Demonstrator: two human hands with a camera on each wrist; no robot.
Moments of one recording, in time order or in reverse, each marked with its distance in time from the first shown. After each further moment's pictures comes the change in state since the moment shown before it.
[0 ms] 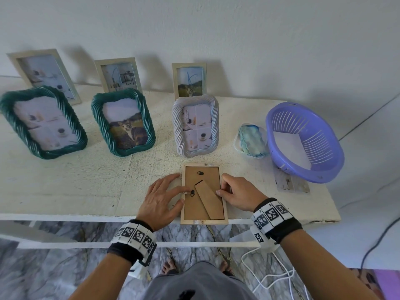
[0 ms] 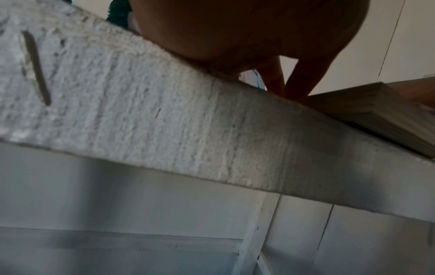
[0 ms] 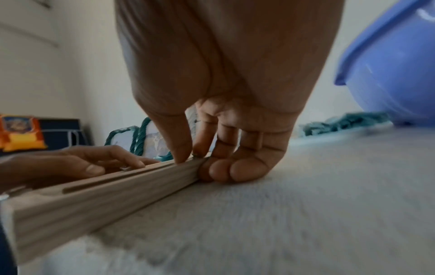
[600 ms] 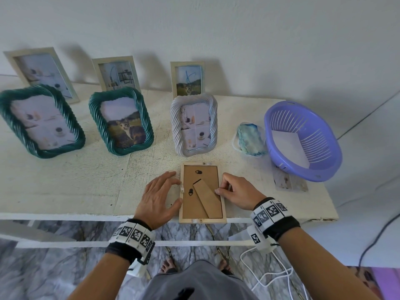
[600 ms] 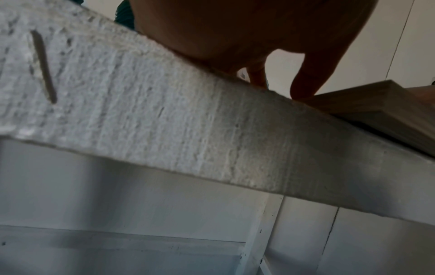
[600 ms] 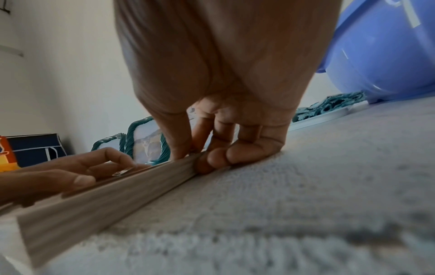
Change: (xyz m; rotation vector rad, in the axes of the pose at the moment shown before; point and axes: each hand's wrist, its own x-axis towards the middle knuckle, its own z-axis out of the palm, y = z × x) left_hand -0.001 -0.001 0.001 -0.036 0.053 -0.047; right_hand 0.000 0.012 0.005 0.131 0.010 0.022
